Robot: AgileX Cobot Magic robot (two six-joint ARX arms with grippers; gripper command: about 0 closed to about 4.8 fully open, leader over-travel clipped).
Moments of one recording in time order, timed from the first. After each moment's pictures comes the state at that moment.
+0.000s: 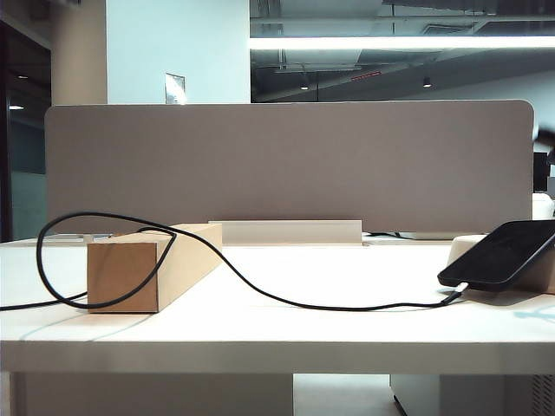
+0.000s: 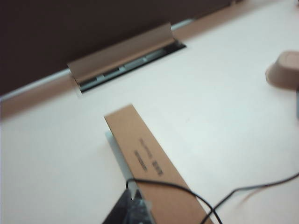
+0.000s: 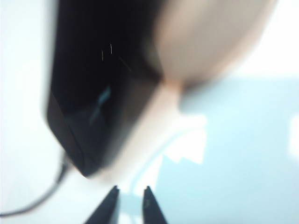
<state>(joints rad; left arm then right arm) -0.30 0.86 0.90 -0.35 0.13 0.25 -0.08 1.27 0.70 -0.35 -0.21 0.42</state>
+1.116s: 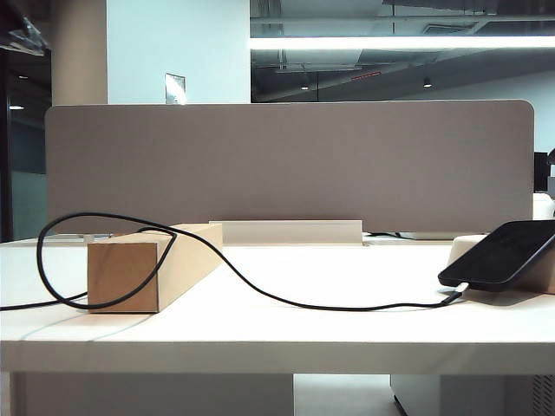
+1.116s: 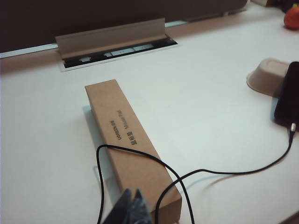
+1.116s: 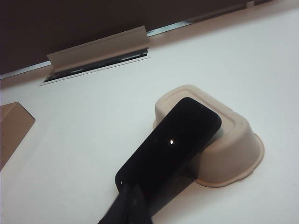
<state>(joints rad) -0.30 0.58 0.57 -0.23 0.16 0.06 -0.08 0.50 0.30 0.00 -0.18 0.26</state>
